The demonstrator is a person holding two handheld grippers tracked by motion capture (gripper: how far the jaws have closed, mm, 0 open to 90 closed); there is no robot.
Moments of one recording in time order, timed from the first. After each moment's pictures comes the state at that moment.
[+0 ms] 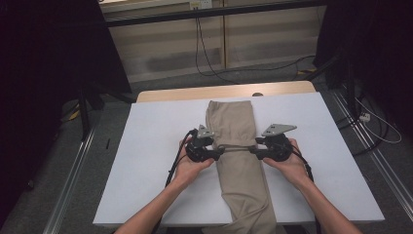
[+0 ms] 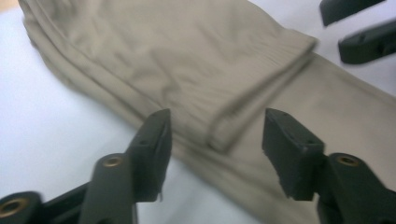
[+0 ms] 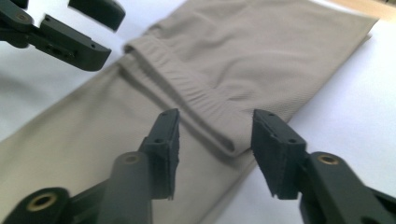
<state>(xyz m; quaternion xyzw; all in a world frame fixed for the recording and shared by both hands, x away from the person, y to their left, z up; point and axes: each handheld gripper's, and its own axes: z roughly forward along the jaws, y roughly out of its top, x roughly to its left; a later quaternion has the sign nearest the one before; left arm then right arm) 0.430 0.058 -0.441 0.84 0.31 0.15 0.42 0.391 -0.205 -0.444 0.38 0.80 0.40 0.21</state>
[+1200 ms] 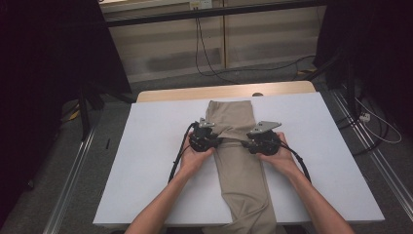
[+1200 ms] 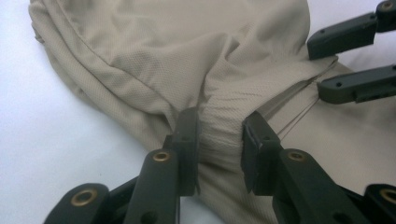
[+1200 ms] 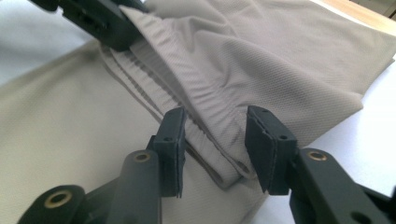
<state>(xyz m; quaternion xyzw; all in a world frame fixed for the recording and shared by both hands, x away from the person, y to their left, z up) 0.462 0.050 -0.453 0.83 0.35 0.13 0.42 0.425 -0.190 -0.465 0.33 0.82 0.39 0.24</state>
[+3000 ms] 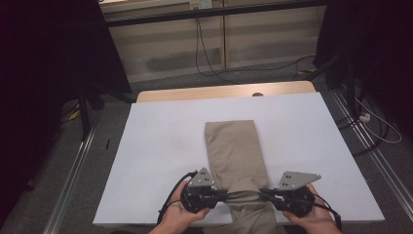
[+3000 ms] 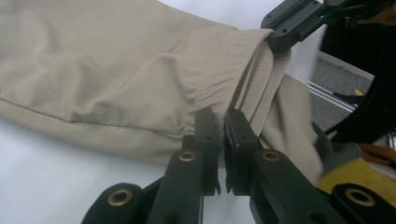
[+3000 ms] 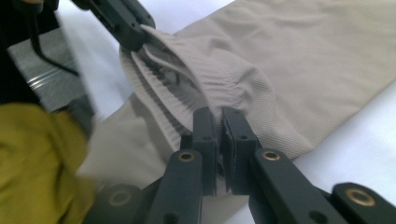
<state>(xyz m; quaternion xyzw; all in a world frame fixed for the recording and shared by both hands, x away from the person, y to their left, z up) 0.279 0.081 -0.434 0.87 0.22 -0.01 0.44 0.238 -0.206 -0.433 0.30 0.85 0.42 0.13</state>
